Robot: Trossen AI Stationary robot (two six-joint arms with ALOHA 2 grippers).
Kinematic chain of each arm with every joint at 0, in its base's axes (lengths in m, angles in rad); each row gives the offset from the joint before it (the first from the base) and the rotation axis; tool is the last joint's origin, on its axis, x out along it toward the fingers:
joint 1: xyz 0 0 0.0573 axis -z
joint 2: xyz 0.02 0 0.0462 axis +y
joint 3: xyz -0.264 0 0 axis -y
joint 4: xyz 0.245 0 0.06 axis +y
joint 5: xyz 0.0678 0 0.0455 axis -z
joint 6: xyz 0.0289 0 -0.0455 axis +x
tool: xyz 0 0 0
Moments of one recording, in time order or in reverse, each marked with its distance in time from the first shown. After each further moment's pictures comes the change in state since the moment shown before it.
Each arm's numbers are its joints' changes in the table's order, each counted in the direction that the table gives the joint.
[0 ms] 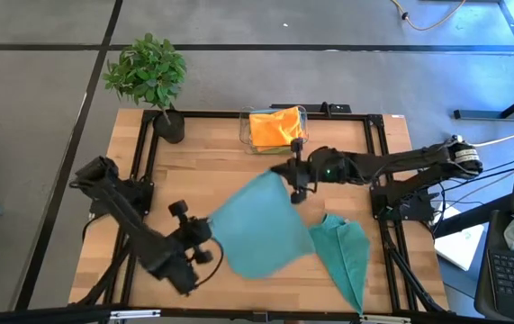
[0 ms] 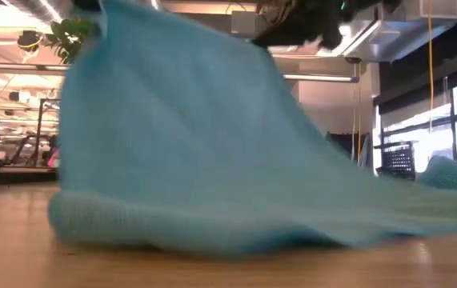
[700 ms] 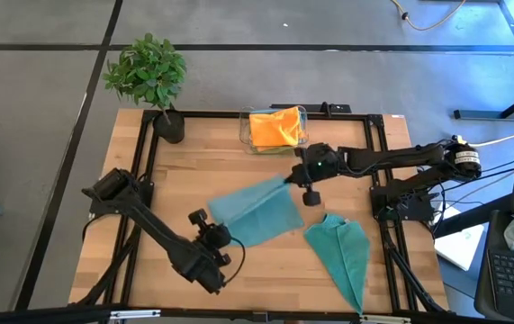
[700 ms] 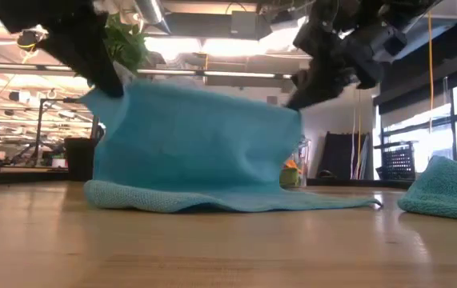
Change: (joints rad) left arm -0.095 0.183 -0.064 -0.277 0.103 0.069; right arm 0.160 0.004 -0.129 0.239 -0.352 0.274
